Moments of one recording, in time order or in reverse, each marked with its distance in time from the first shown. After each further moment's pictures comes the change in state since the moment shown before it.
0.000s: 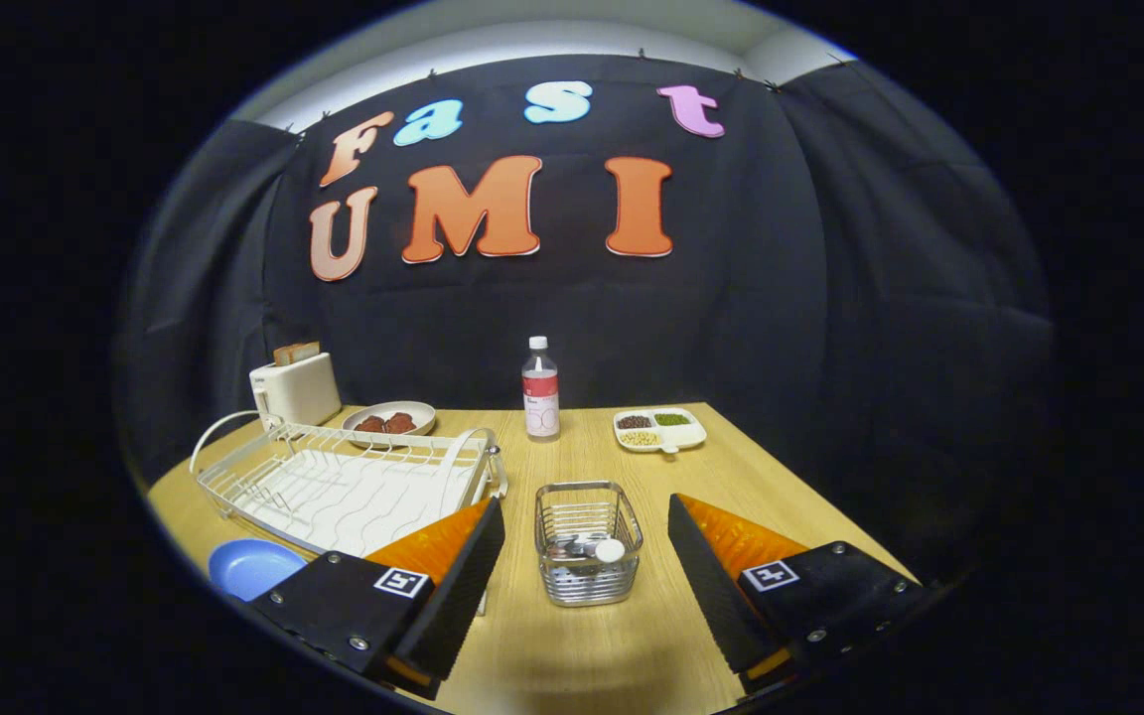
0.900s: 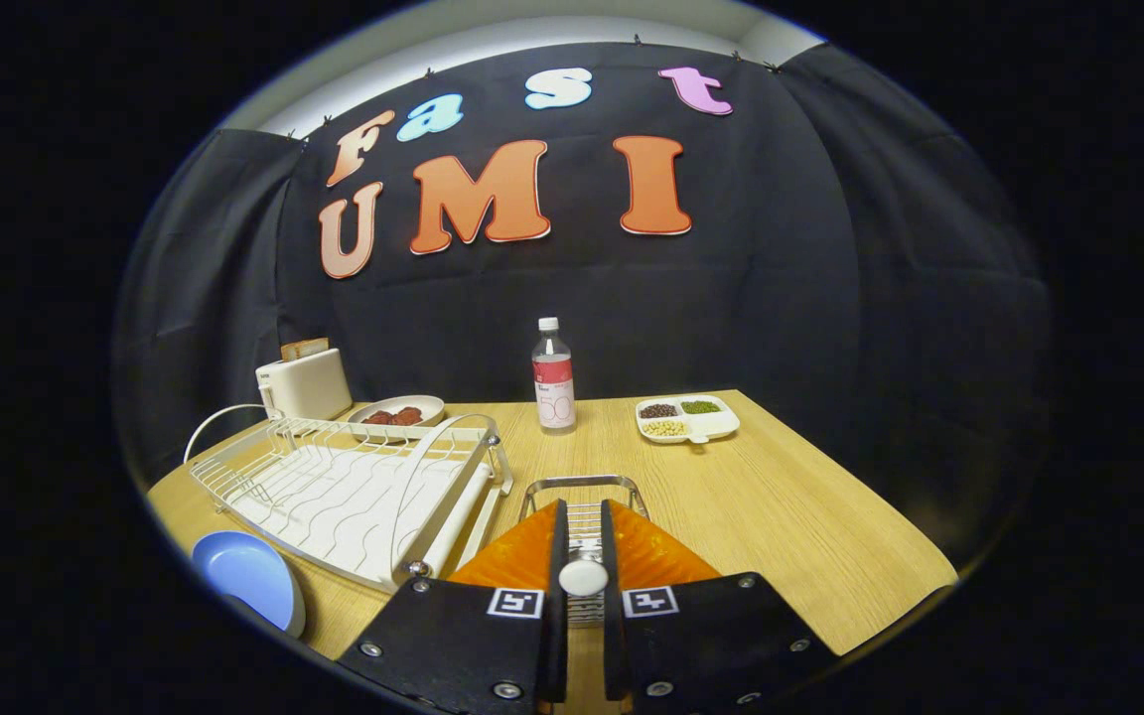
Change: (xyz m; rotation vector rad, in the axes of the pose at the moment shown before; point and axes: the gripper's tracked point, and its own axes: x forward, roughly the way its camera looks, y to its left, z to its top) arm 0.048 -0.004 -0.033 0.074 0.027 0.076
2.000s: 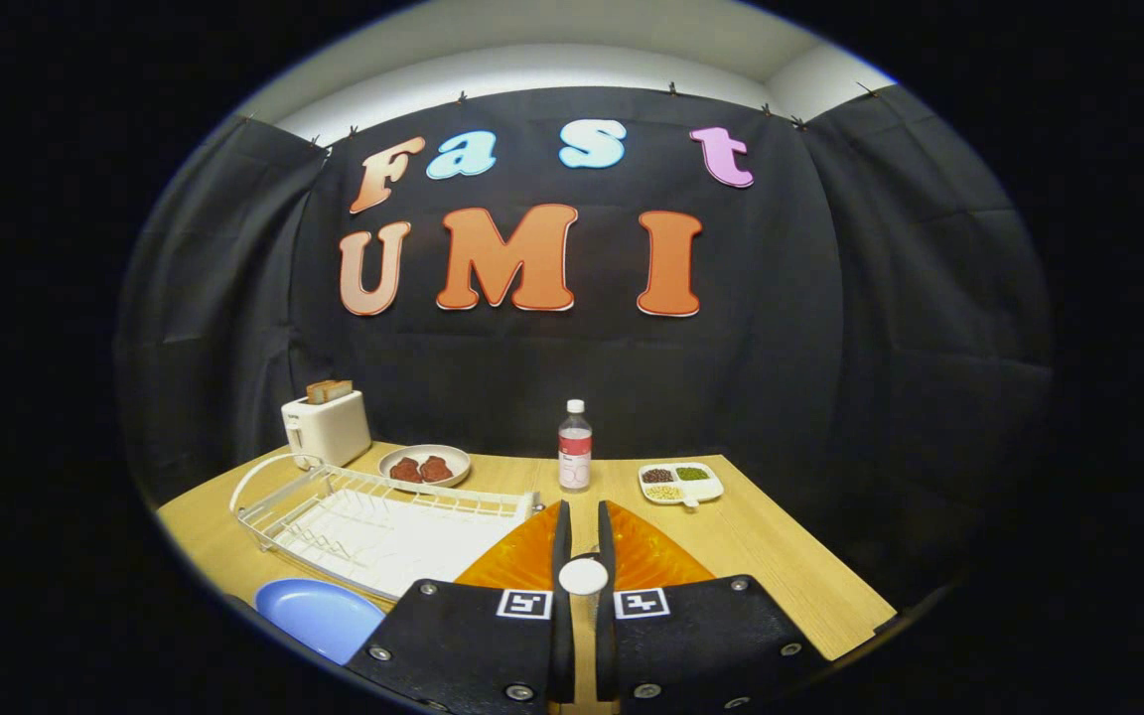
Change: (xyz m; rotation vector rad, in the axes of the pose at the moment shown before) arm -0.096 0.074 0.106 -0.064 -0.114 -0.043
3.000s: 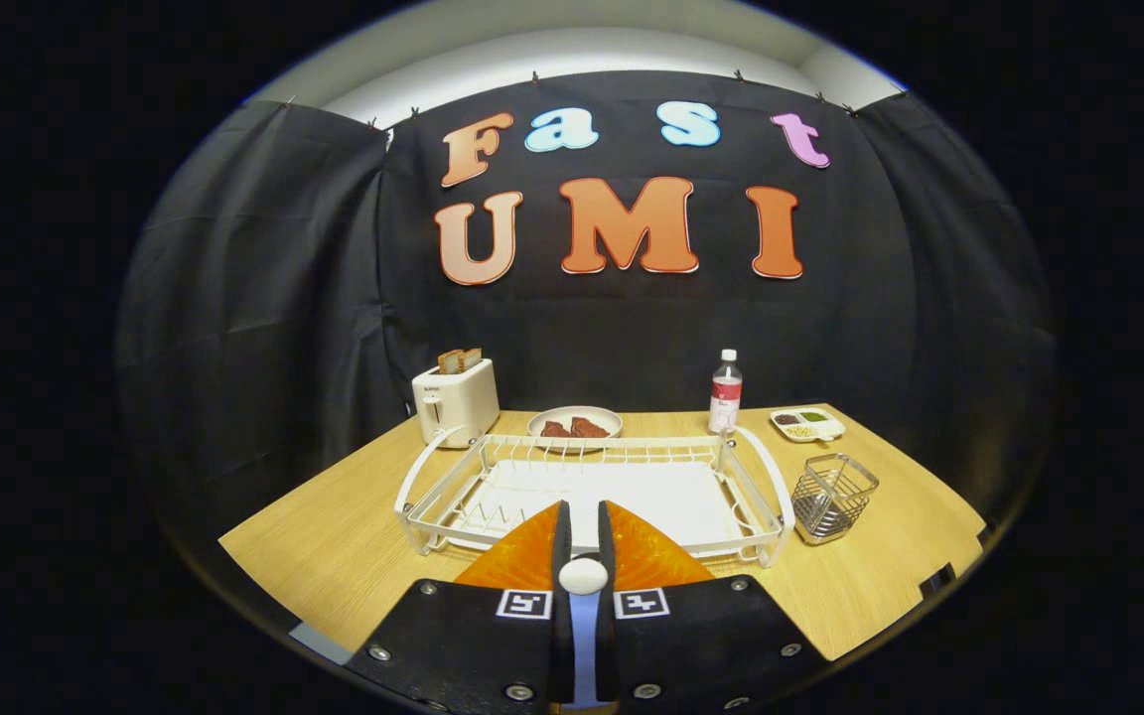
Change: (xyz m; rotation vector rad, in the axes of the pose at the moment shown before) arm -0.064 0.220 -0.051 0.035 0.113 0.156
